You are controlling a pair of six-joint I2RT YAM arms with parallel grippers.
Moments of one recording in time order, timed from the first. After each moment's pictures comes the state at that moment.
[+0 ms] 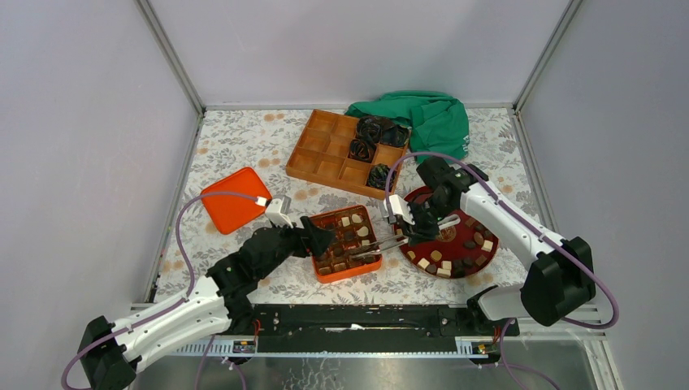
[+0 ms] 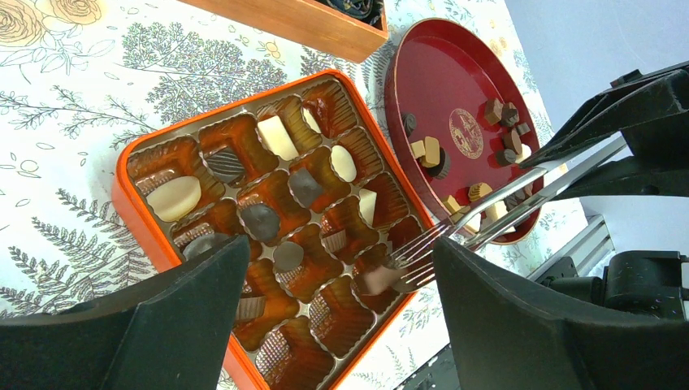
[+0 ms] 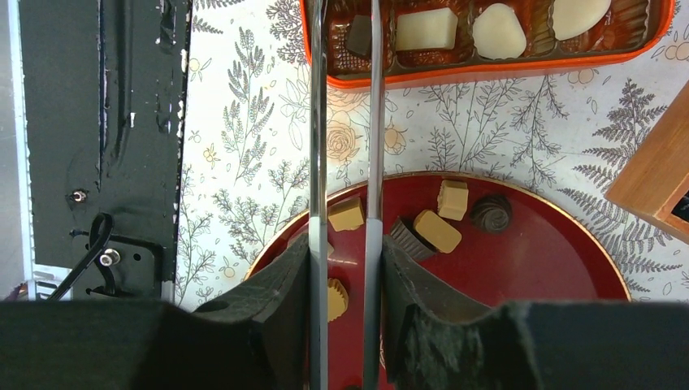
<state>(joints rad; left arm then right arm) -0.87 0.63 0.31 -0.01 -0.21 -0.73 0.49 1.38 1.10 -1.13 -0.62 -1.21</state>
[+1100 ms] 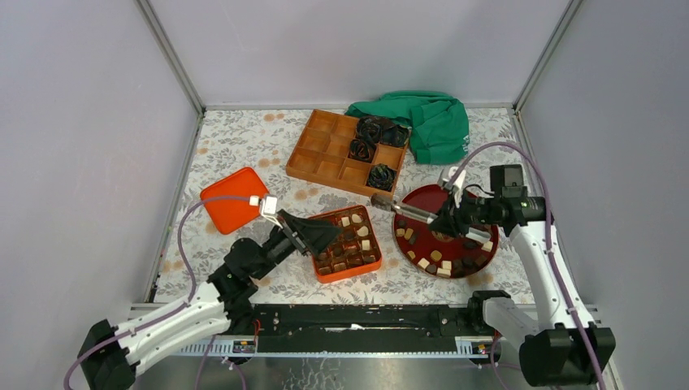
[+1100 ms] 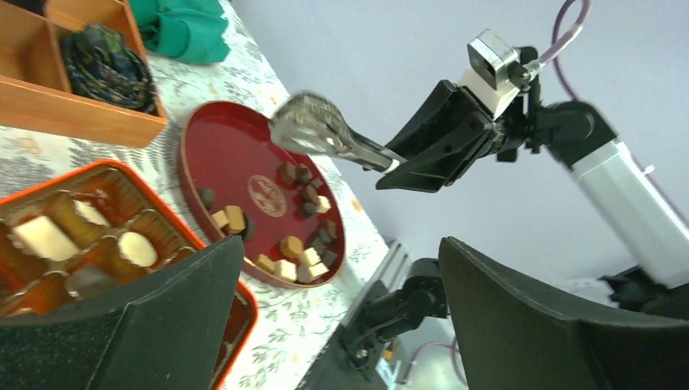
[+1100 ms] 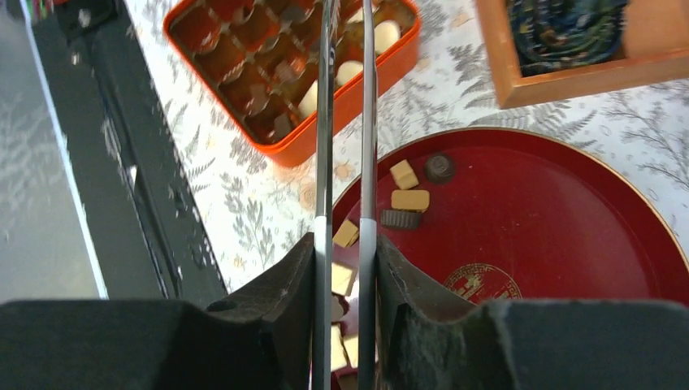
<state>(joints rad) -0.87 0.55 0.20 0.46 -0.02 -0.85 0.05 1.01 0.92 -0.98 -0.93 -0.82</state>
